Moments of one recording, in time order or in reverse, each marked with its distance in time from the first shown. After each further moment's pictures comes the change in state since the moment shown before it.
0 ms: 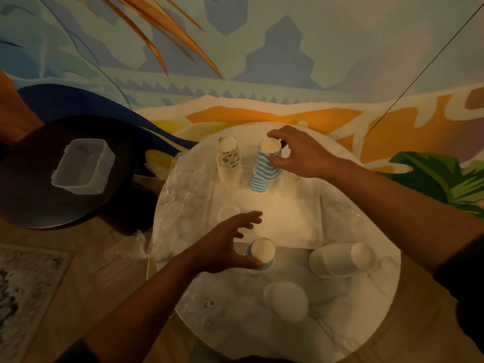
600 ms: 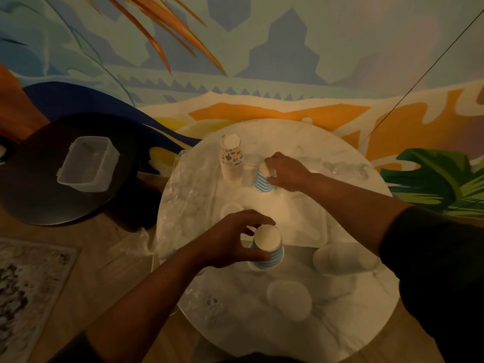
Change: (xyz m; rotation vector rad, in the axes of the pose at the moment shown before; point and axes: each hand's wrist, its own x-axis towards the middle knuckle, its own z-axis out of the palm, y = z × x) left_hand 0.007 0.028 -0.008 -0.021 0.009 0.109; right_hand 0.021 0.047 0.091 -0.214 -0.253 0.127
